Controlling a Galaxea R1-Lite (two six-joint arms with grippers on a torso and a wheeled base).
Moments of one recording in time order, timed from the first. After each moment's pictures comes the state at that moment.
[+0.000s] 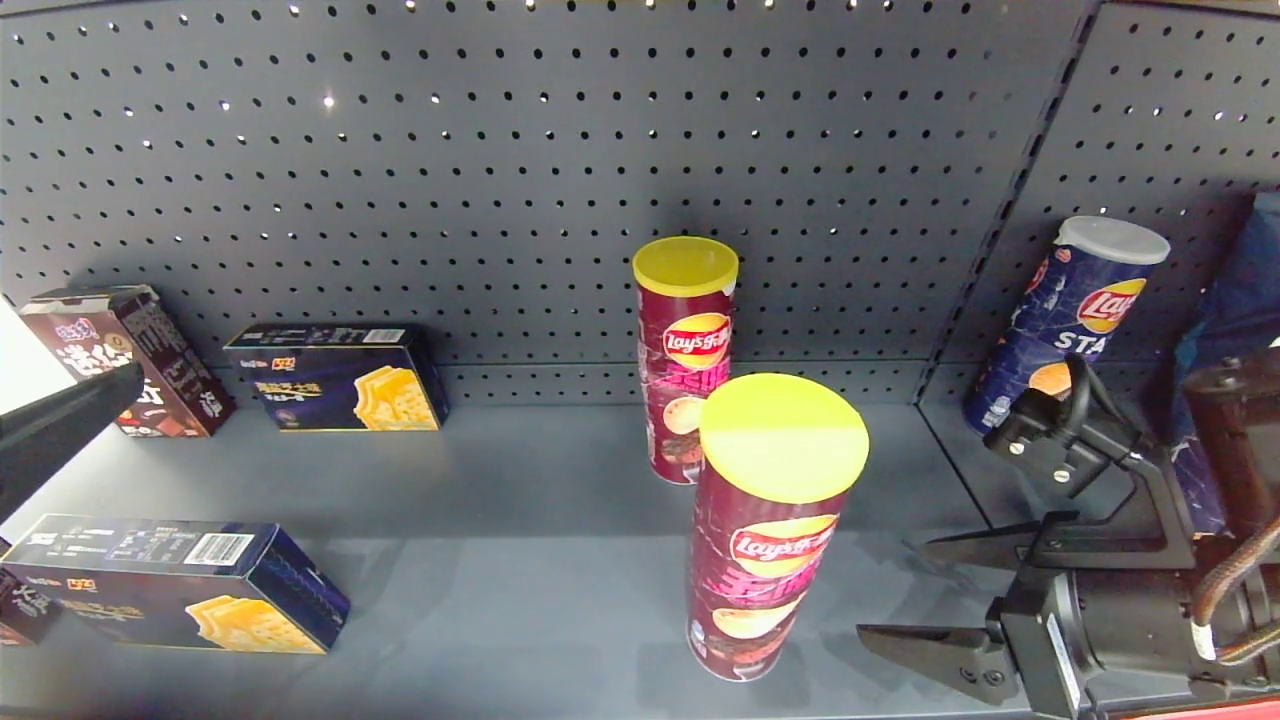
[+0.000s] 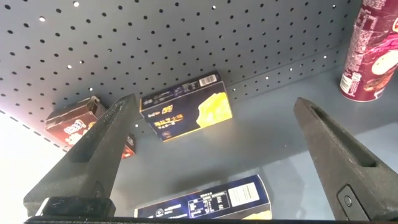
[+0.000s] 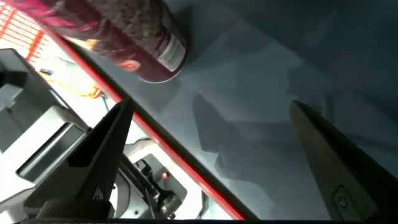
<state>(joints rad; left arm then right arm) -0.46 0.84 -0.78 -0.08 0.31 0.29 0.69 1.34 -0.78 0.05 0.10 0.04</state>
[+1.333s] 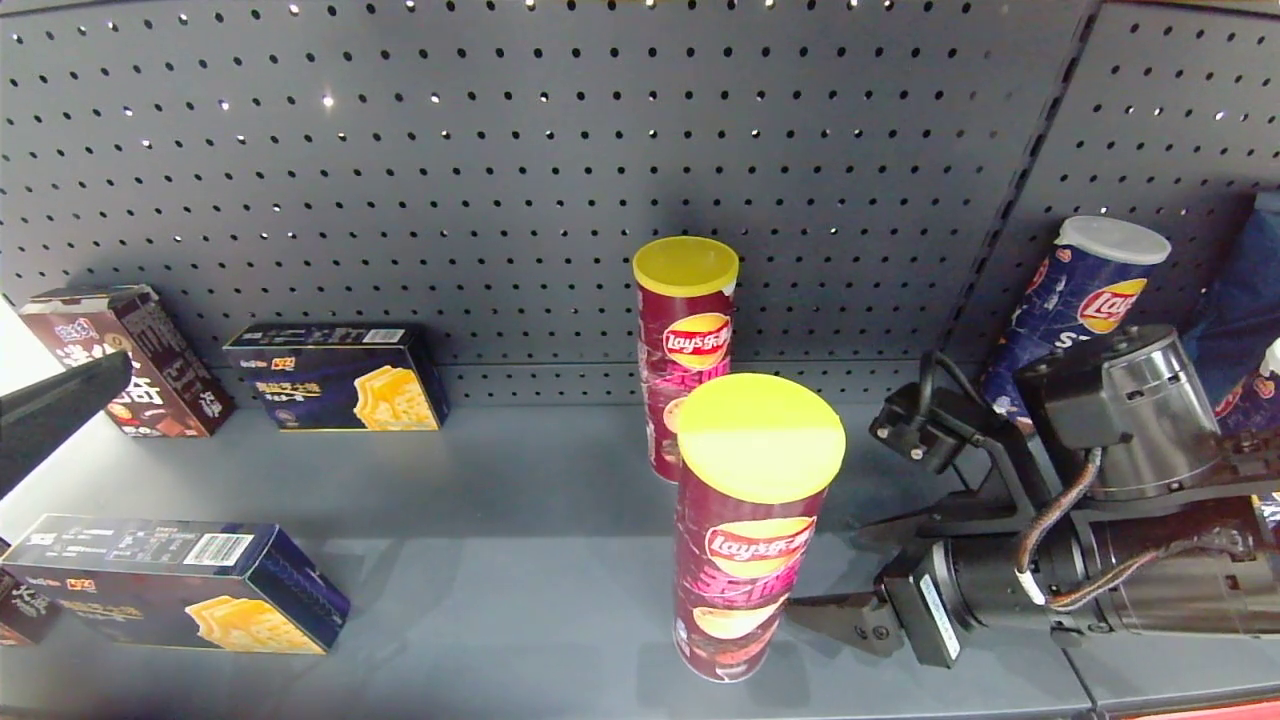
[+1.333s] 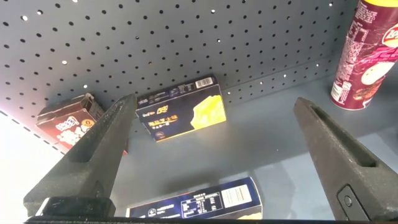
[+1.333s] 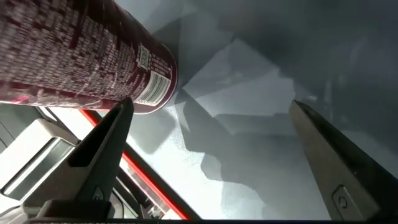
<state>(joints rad) -0.46 0.84 -0.79 -0.08 0.30 0.24 0.72 1.51 -0.90 0.04 0.08 0.04</state>
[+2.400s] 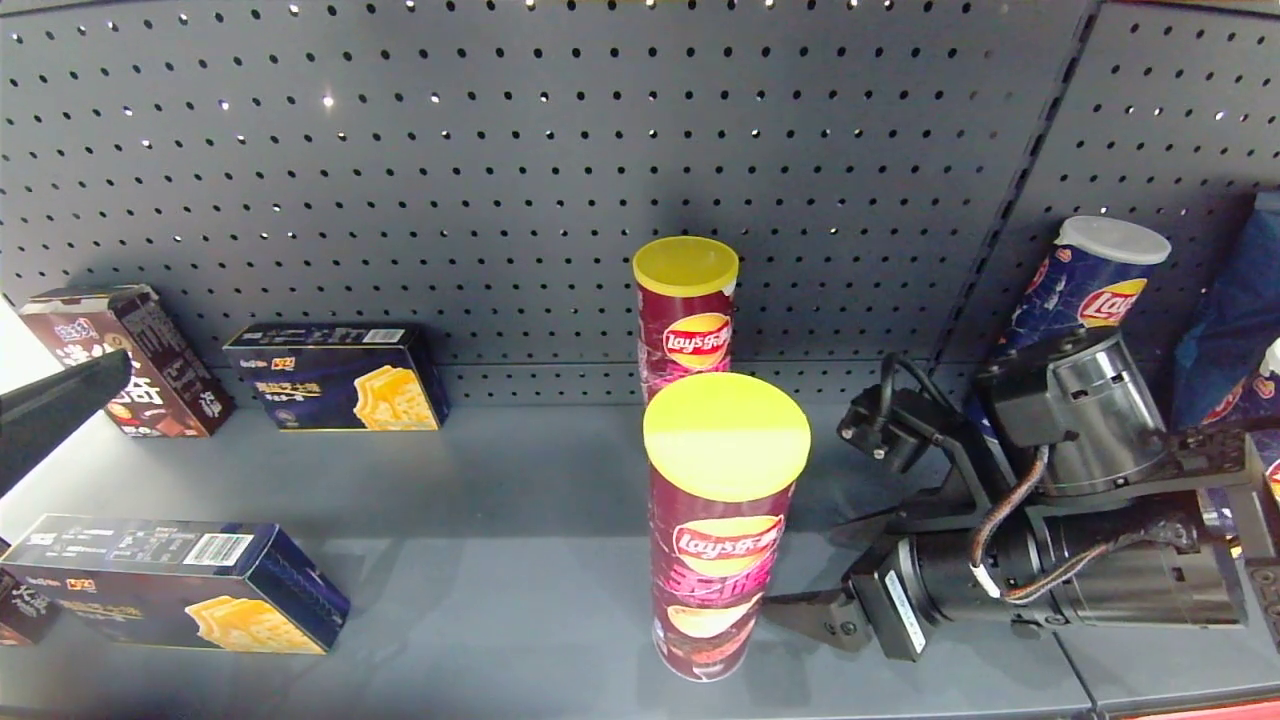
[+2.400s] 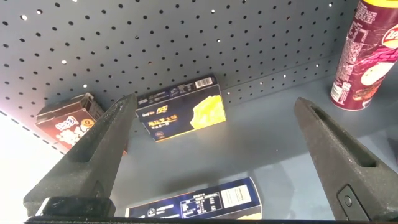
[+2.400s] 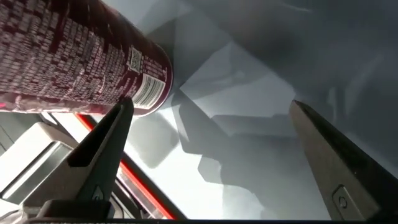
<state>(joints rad) -0.46 0.84 -0.79 -0.08 0.30 0.23 0.74 1.56 -0.93 0.02 0.08 0.04</state>
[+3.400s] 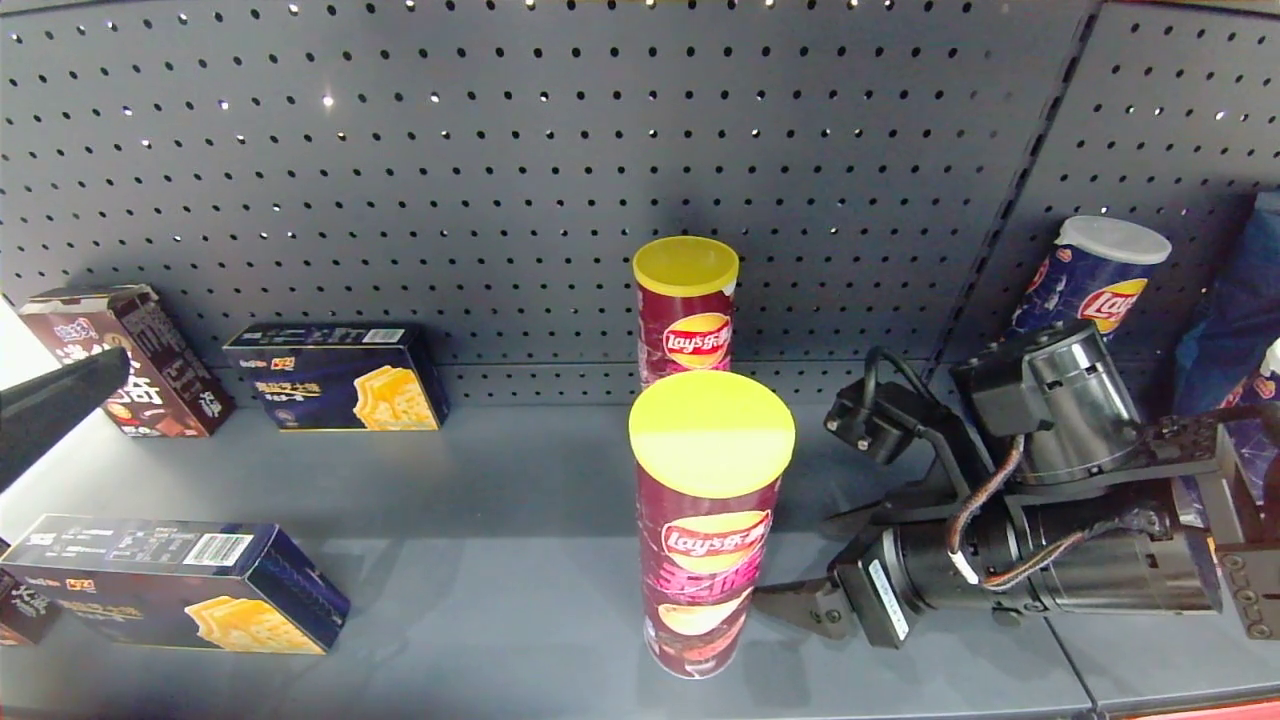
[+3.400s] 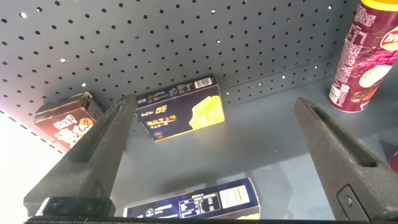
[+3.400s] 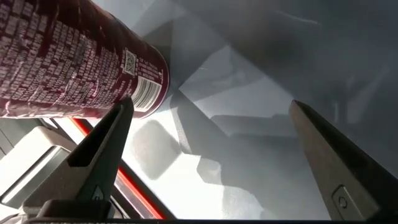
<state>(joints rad) -0.46 0.84 -0.79 -0.08 0.31 0.23 0.74 1.59 -0.96 0.02 0.08 0.04</state>
